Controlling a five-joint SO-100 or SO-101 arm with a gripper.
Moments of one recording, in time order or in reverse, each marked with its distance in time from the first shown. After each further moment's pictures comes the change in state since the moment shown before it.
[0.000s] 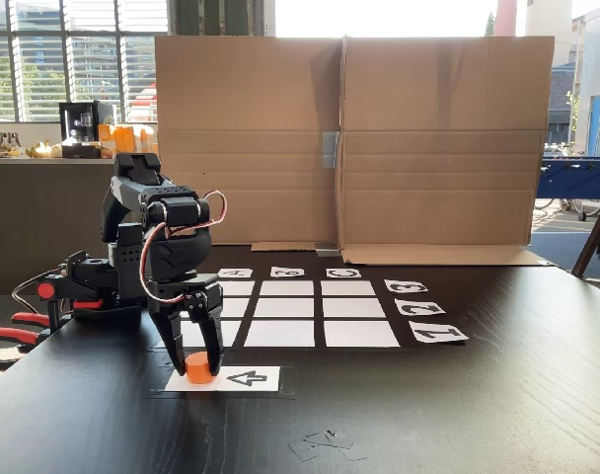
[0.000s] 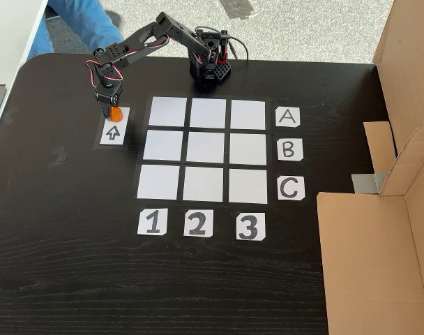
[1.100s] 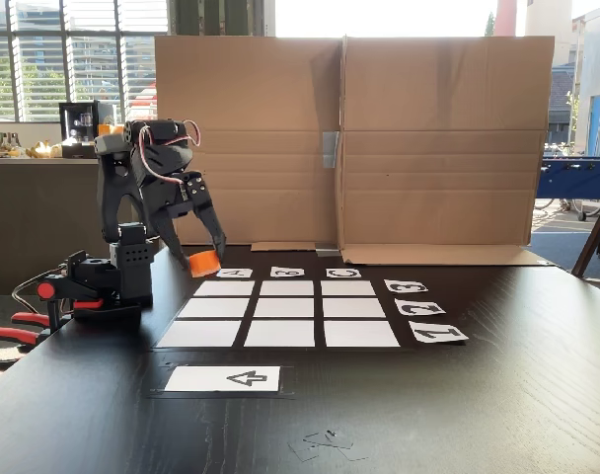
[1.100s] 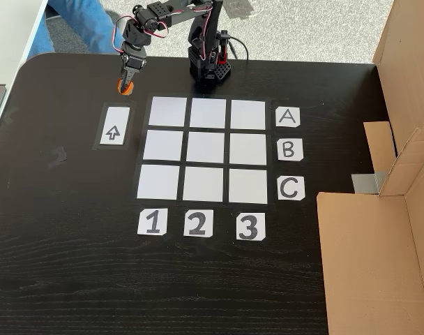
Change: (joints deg) arm -6.9 60.3 44.3 -10.9 -24.4
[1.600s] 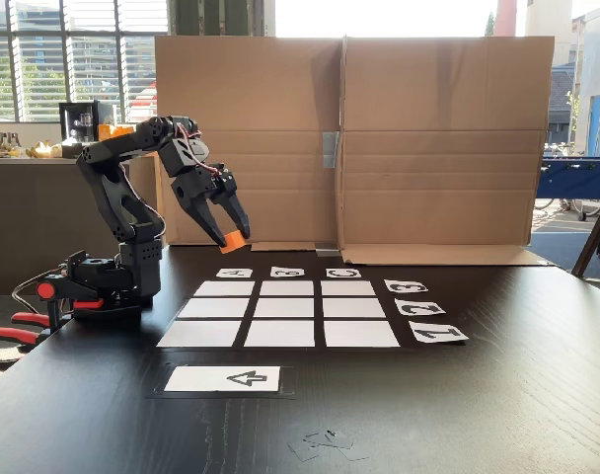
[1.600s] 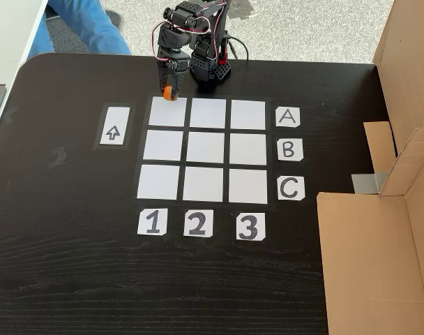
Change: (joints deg) arm -26.3 19.4 12.2 12.4 -3.4
